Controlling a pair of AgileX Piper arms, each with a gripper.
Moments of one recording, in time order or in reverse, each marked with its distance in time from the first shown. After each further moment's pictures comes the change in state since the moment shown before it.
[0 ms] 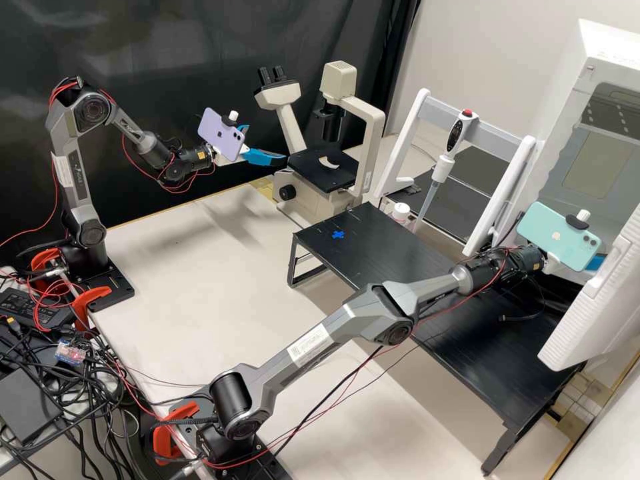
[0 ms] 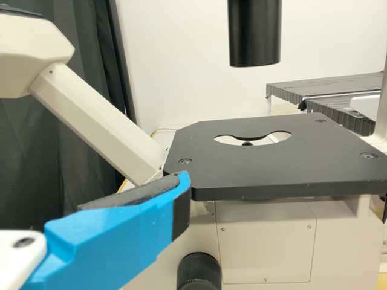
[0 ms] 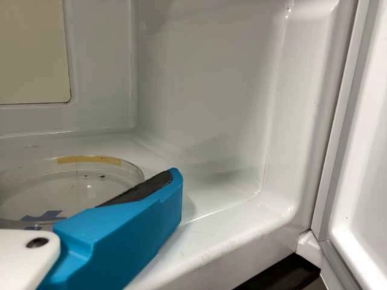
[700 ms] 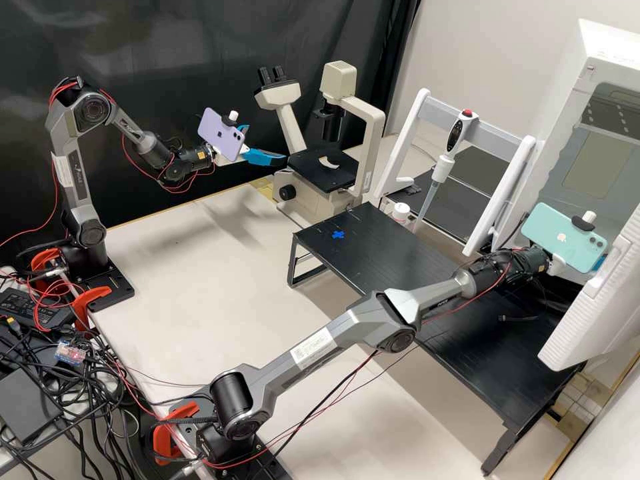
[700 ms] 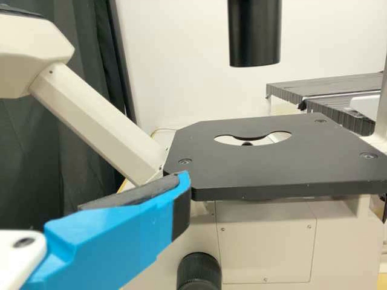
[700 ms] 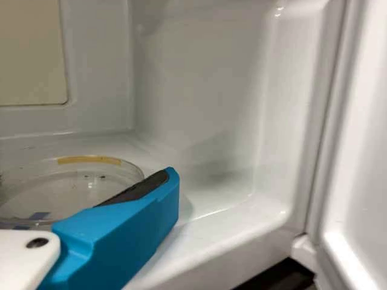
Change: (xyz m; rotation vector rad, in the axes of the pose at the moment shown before) left arm 0.000 0.000 0.000 0.000 0.000 0.000; right arm 0.002 0.009 0.012 0.001 -0.005 -0.007
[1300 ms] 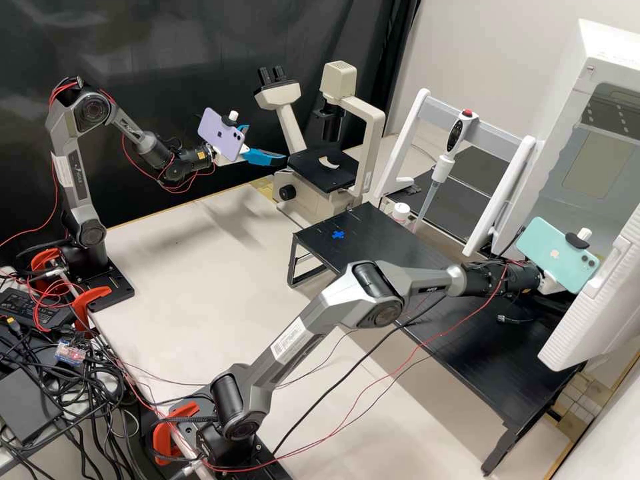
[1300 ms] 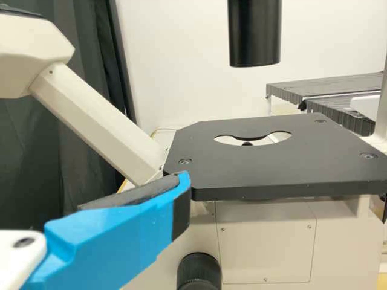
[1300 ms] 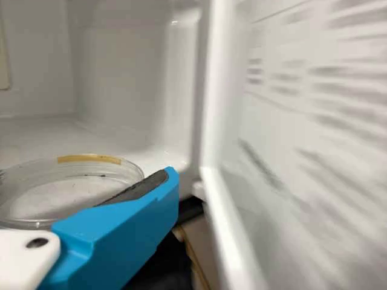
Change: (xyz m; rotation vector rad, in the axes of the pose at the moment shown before) left arm 0.000 0.000 0.000 0.000 0.000 0.000; right arm -0.074 0.018 0.017 -0.004 -0.176 0.084
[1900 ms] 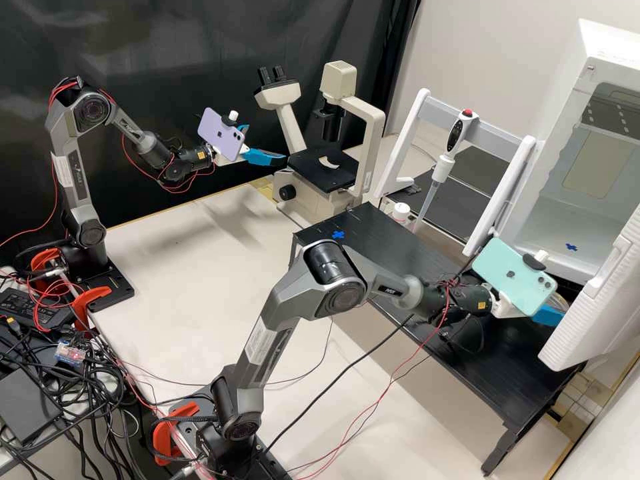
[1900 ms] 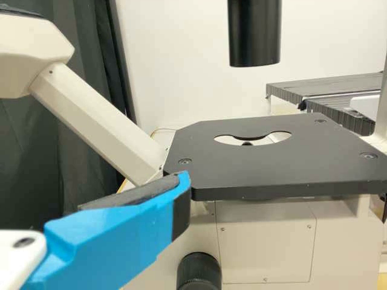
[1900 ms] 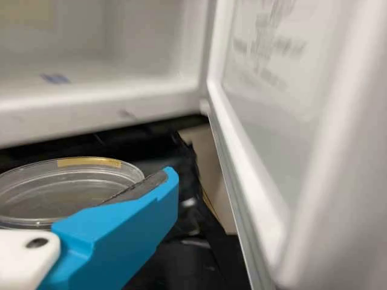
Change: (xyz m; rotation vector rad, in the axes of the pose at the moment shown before) left arm 0.000 0.000 0.000 0.000 0.000 0.000; right arm -0.110 -0.021 0.042 -0.023 0.181 0.055
